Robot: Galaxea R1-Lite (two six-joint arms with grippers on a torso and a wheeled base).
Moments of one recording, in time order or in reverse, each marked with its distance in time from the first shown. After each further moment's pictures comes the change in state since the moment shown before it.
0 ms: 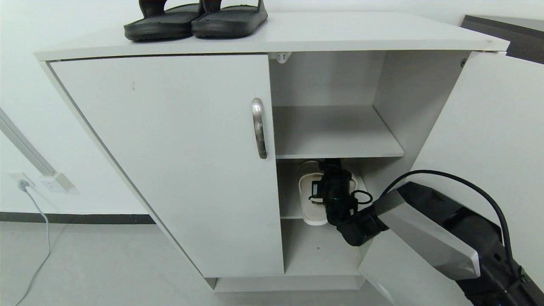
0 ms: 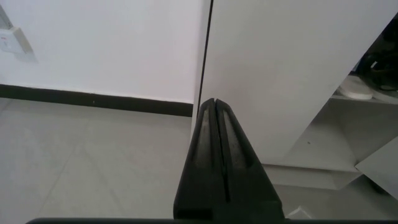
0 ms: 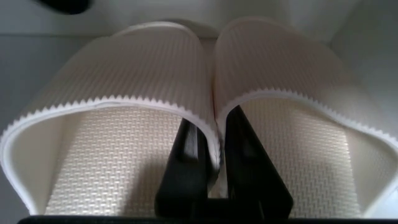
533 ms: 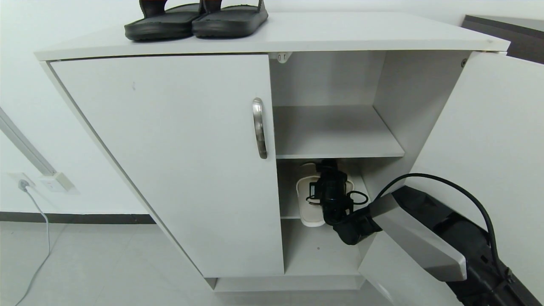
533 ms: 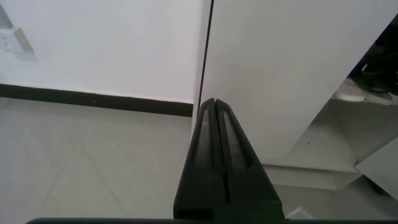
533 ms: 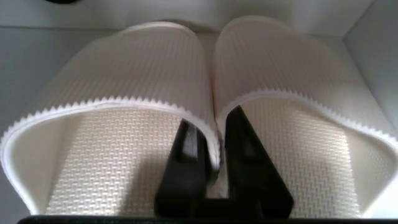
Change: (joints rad) left arm 0.000 0.000 0.000 0.000 0.001 -0.001; right arm -0.007 0.058 -0.093 0.049 0.000 0.000
